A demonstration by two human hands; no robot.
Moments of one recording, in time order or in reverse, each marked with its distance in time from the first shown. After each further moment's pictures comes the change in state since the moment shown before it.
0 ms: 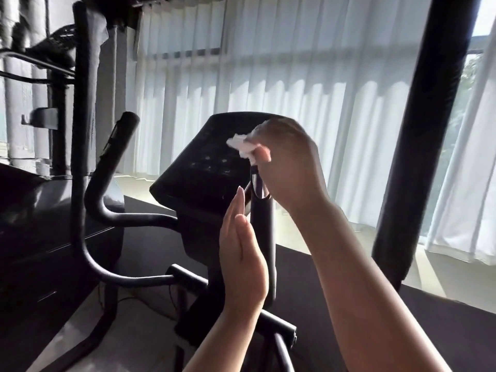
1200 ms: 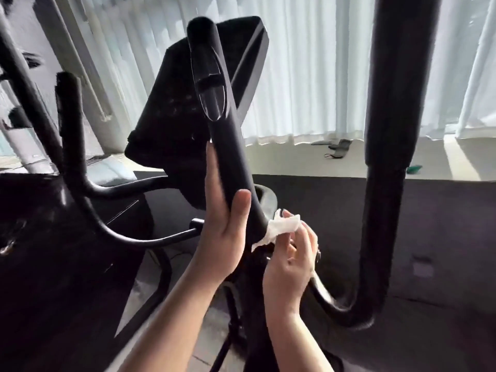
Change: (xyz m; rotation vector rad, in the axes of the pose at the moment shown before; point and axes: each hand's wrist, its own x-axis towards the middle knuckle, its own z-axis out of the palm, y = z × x) left_hand -0.019 0.001 -0.040 0.284 -0.632 0.181; right_hand -0.237 -0.079 0.046 0.544 0.517 1.283
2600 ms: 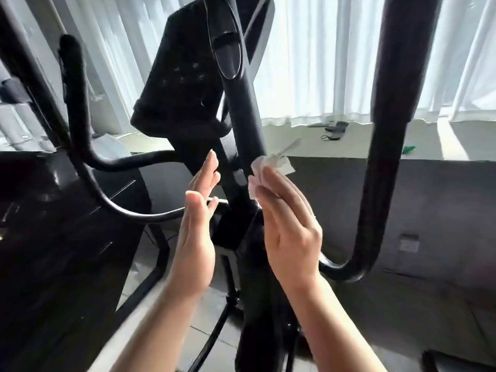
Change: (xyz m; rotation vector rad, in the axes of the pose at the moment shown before) left_hand -0.064 0.021 -0.046 -0.239 0.023 -0.381; right_hand -0.007 -0.026 -0.024 -0.239 -0.233 -0.804
